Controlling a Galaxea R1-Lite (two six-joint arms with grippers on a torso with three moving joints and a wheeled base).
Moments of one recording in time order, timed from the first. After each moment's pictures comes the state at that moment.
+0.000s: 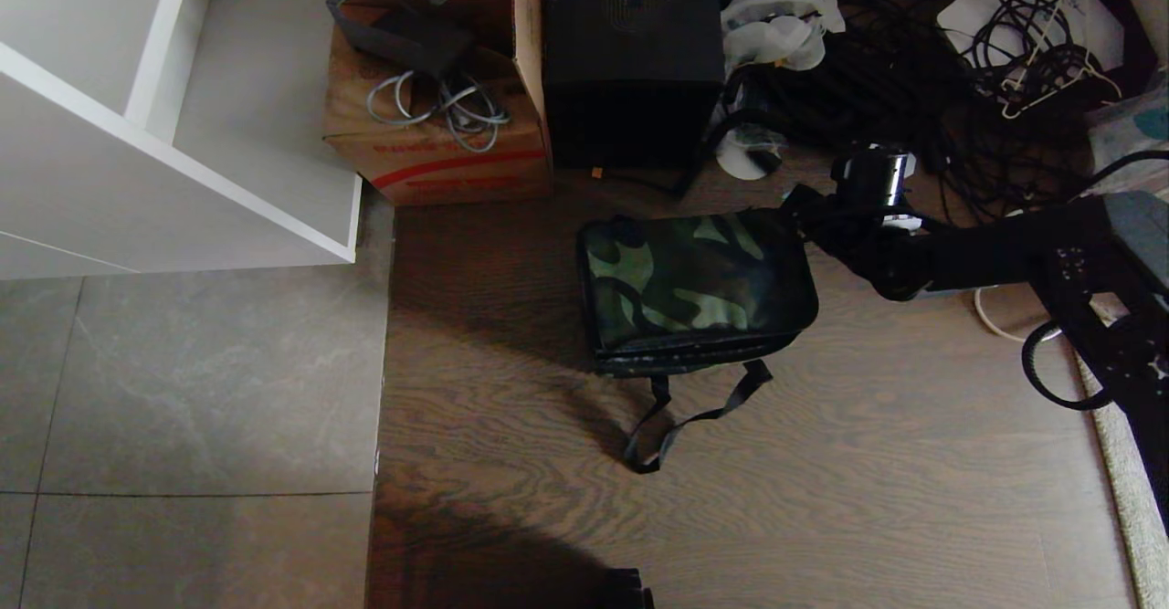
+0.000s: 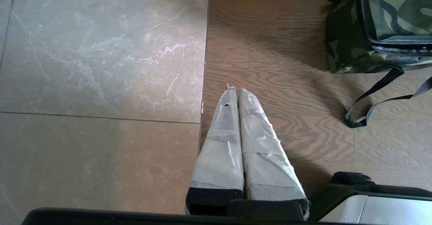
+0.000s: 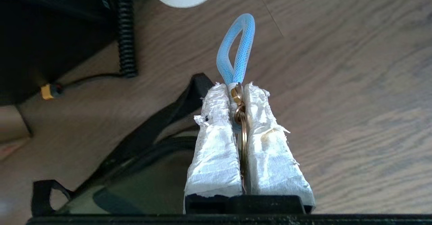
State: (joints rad) left arm 0.00 0.00 0.00 -0.02 0.02 -0.04; right arm 0.15 2.35 -1.78 -0.50 -0.24 0.52
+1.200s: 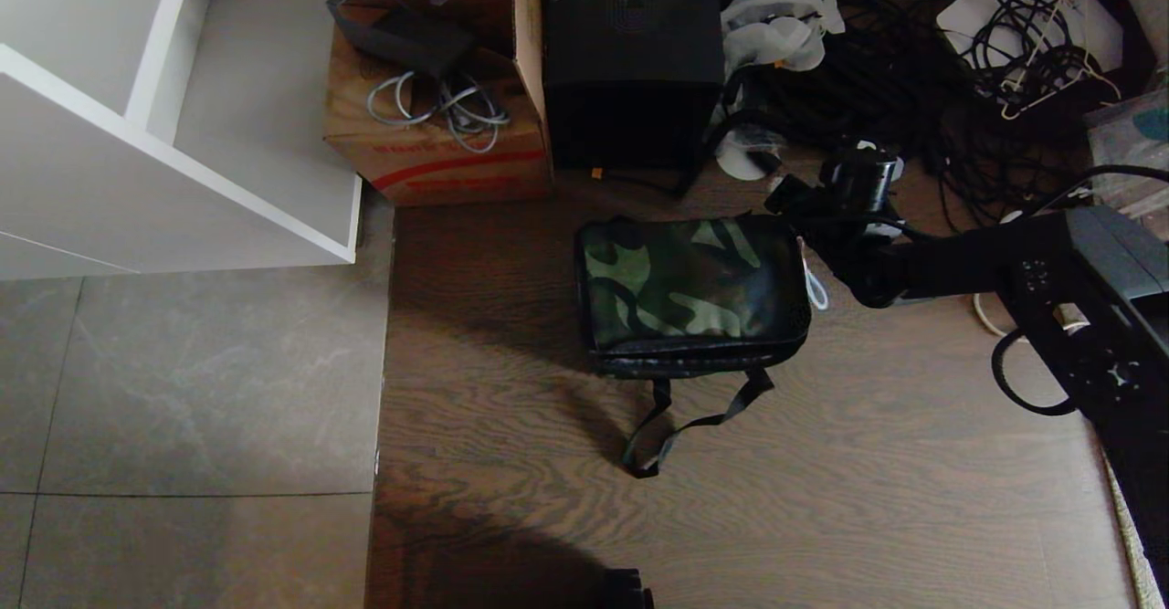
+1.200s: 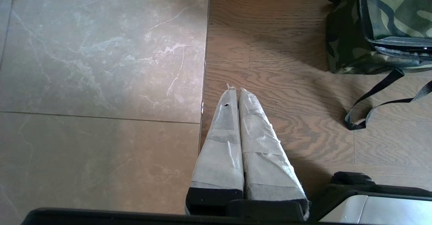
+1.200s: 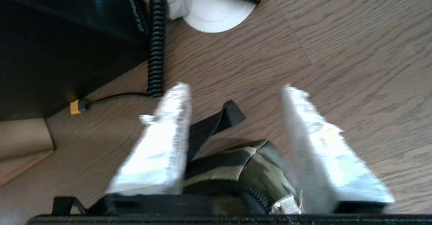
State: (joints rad) left arm 0.00 0.00 0.00 -0.02 0.02 -0.04; right arm 0.17 2.41 -1.82 -0.64 -0.26 0.49
